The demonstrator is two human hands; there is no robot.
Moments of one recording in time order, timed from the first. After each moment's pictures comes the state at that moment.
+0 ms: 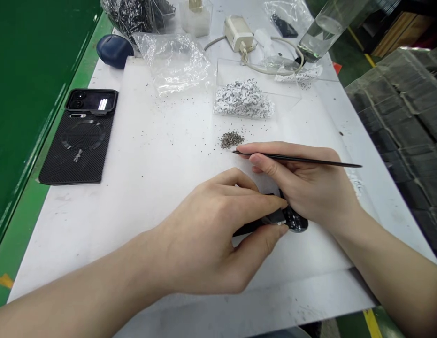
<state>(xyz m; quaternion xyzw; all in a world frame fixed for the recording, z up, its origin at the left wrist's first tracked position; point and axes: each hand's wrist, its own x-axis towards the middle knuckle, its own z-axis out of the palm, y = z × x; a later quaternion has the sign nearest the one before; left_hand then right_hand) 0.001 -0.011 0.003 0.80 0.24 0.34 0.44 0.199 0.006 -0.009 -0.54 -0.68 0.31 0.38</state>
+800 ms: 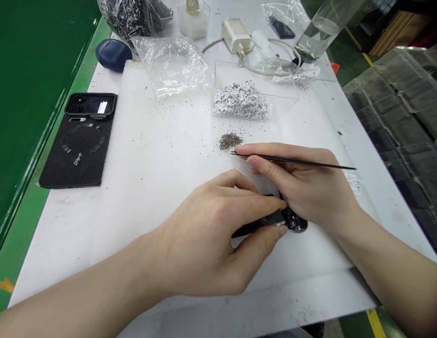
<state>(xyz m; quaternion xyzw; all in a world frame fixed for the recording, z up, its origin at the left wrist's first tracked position) 0.001 -0.008 0.001 0.80 0.24 0.35 0.43 0.199 0.006 -0.008 -0.53 -0.68 0.32 0.38</state>
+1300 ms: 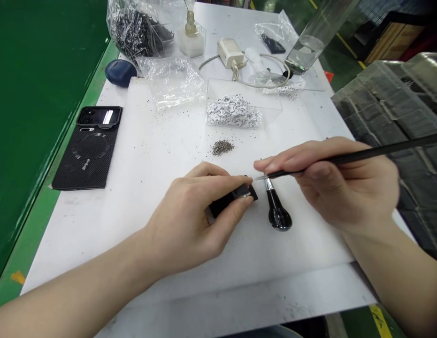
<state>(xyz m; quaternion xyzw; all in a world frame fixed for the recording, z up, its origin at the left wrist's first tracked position) -0.003 -0.010 0.003 0.79 0.36 0.36 0.35 0.227 0.001 0.005 -0.36 -0.65 0.40 0.53</state>
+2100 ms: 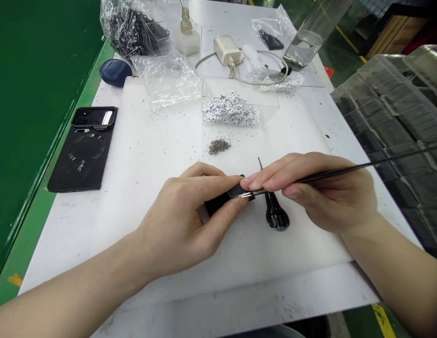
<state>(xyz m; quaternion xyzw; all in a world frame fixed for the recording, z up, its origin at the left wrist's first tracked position) -0.004 -0.009 0.007 0.78 0.38 0.32 0.39 0.239 0.003 -0.005 -0.27 -0.72 0.45 0.45</state>
